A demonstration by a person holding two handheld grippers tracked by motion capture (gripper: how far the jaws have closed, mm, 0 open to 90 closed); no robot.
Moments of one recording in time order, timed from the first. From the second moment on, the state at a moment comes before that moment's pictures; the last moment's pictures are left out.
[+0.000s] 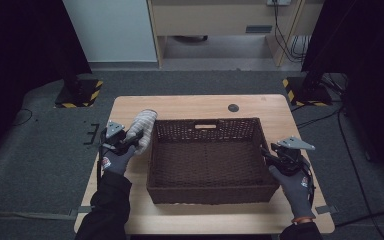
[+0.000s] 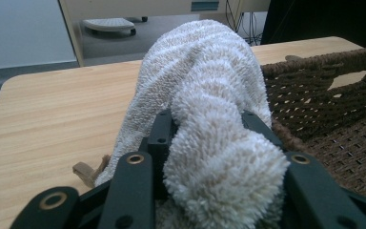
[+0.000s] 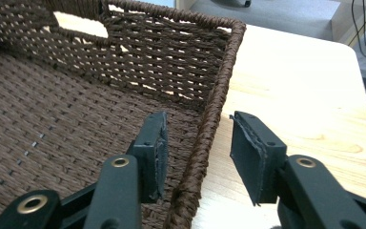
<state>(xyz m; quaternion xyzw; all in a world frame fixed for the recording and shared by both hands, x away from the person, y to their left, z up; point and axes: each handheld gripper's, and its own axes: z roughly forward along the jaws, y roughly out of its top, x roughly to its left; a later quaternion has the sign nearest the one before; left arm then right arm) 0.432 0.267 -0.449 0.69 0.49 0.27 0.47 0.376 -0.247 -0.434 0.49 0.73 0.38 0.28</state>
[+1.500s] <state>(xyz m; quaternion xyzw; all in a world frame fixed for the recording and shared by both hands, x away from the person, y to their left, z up) 0.439 0.268 -0.456 0.67 0.46 0.23 0.53 0.377 -0.249 -0.446 0.48 0.75 0.38 0.25</state>
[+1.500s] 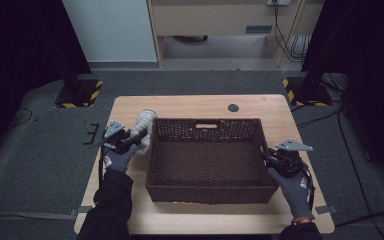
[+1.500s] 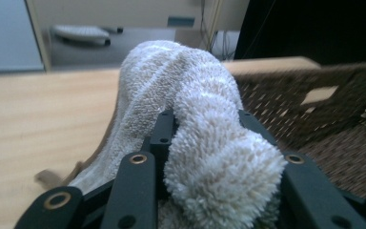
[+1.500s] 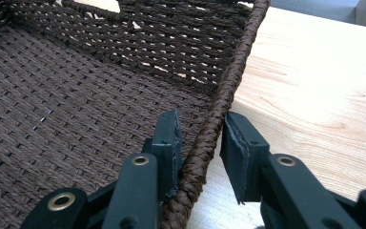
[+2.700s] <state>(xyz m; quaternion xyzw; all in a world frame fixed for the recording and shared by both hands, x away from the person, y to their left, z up) 0.424 0.267 -0.473 0.72 0.44 0.21 0.49 0.375 -0.249 -0.447 0.48 0.75 0.38 0.25</state>
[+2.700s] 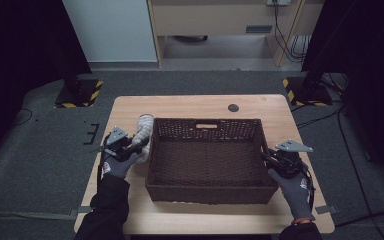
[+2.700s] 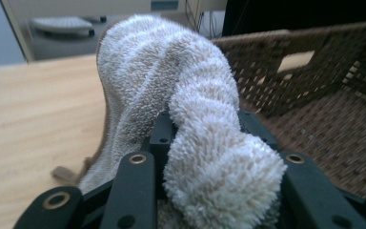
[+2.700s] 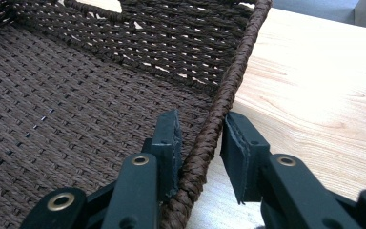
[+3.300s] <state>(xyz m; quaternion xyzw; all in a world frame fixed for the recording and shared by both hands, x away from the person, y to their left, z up) 0.418 0.277 -0.477 0.71 0.46 0.20 0.50 0.373 -0.248 -0.447 0.48 0.75 0.38 0.25</state>
